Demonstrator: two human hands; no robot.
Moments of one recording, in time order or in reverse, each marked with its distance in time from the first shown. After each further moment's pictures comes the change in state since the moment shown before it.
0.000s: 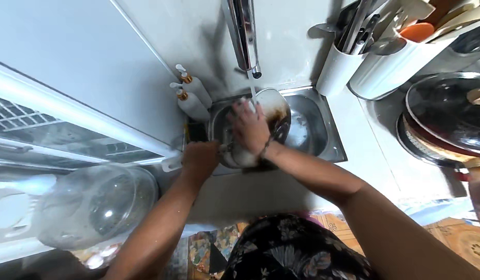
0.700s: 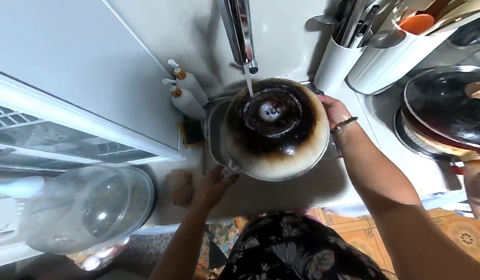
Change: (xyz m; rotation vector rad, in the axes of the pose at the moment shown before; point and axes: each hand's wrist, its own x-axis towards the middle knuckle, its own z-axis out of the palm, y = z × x) left_hand -0.022 -0.071 0.204 -0.836 0.004 -0.167; right_hand -0.073 0.164 -0.094 1.562 0.244 0.897
